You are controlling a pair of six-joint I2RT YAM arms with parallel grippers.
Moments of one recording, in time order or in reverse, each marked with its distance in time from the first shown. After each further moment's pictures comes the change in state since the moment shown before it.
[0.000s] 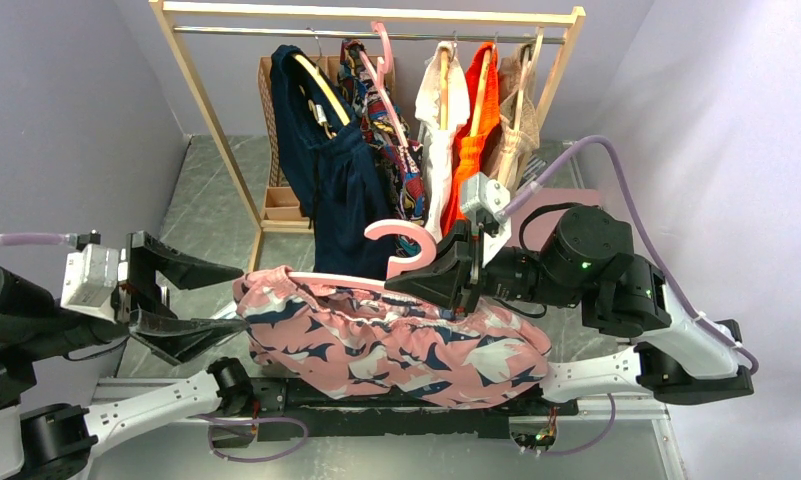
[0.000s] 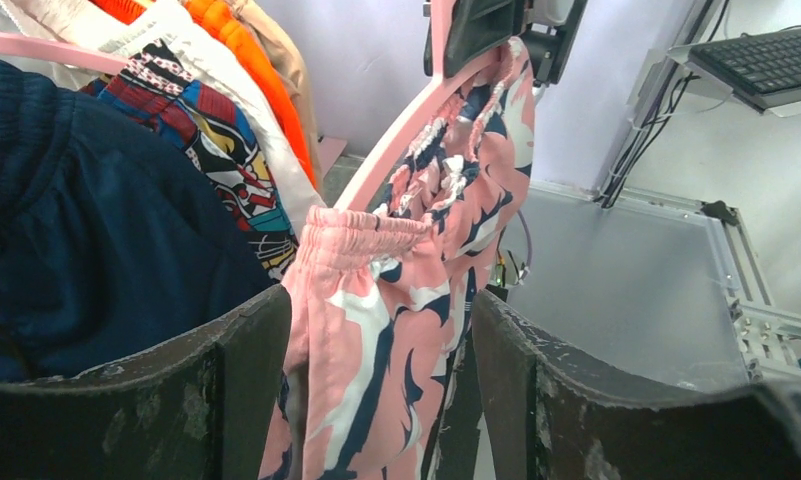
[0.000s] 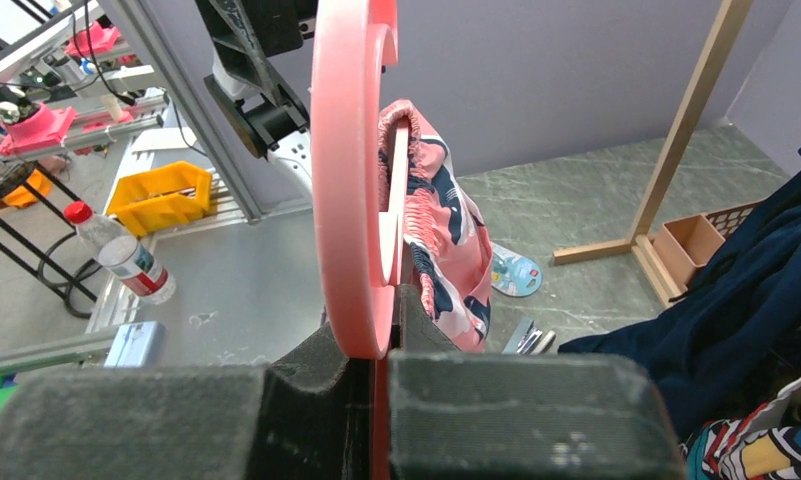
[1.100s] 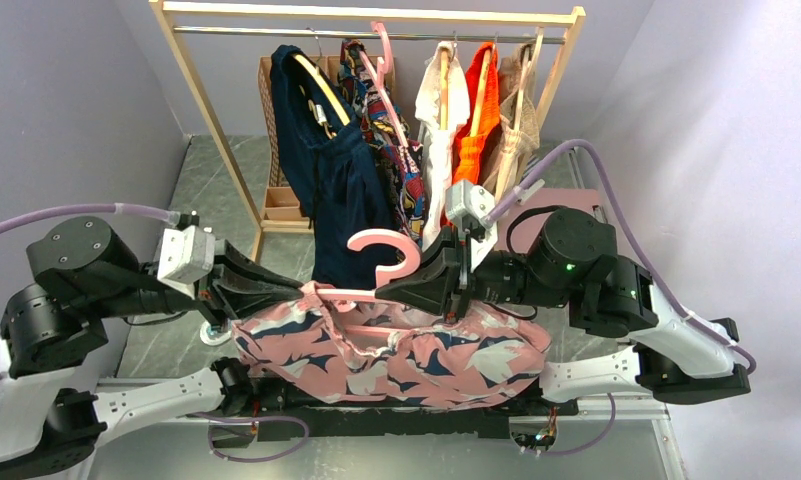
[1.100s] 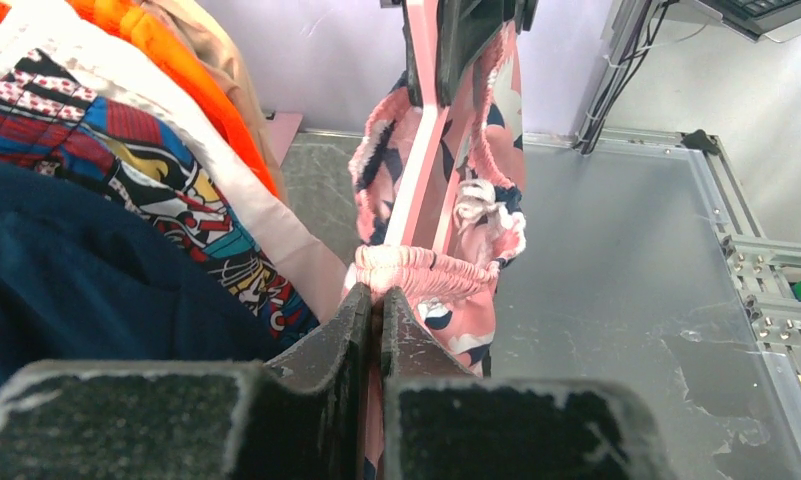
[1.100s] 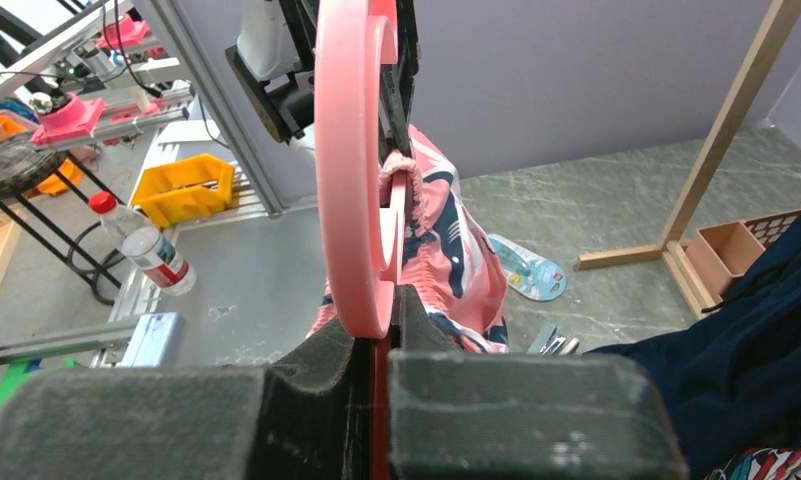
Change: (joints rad) left arm 0.000 0.144 -0.058 0.077 0.145 0.091; right arm 0.000 0.010 -0.038 0.043 -0.051 0.018
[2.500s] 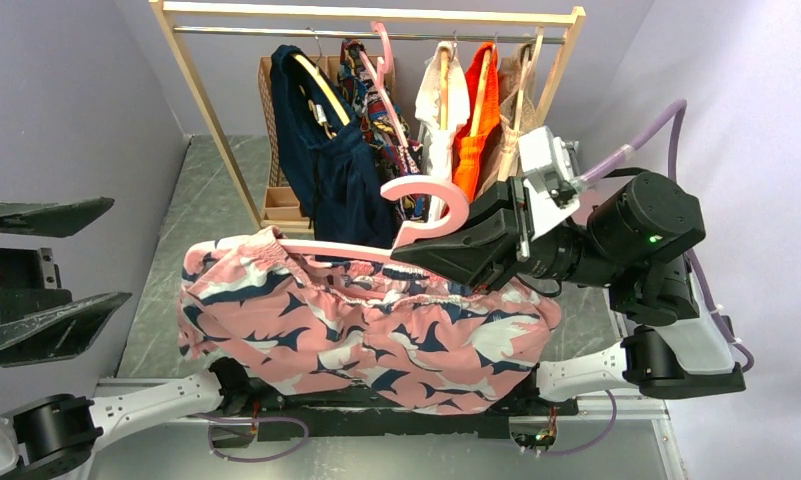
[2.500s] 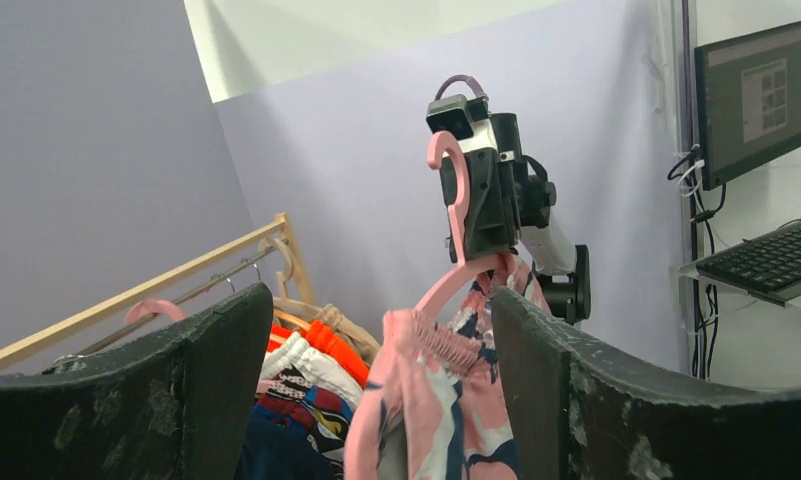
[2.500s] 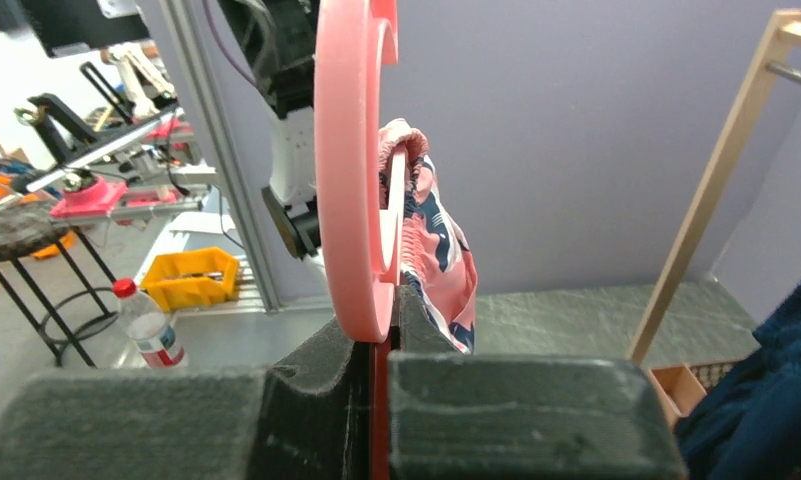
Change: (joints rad) left arm 0.000 -0.039 0.357 0.281 -0.130 0.037; right arm 0.000 0.111 0.338 0.013 -0.039 -0.076
